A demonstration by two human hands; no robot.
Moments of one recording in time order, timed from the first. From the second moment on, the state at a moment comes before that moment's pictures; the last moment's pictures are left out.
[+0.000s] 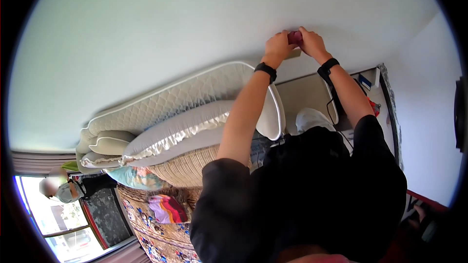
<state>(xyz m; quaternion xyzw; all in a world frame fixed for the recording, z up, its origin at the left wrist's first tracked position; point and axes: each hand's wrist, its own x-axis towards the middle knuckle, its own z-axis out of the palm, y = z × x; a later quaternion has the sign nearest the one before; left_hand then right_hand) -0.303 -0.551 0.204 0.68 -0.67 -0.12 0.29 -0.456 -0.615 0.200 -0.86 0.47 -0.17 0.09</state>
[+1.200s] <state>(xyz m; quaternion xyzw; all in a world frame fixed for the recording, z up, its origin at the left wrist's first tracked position) -0.617 -0.383 -0.132 0.66 -0.14 -0.66 0.34 -0.788 -0.446 -0.109 -0.75 0.51 0.05 0.43</state>
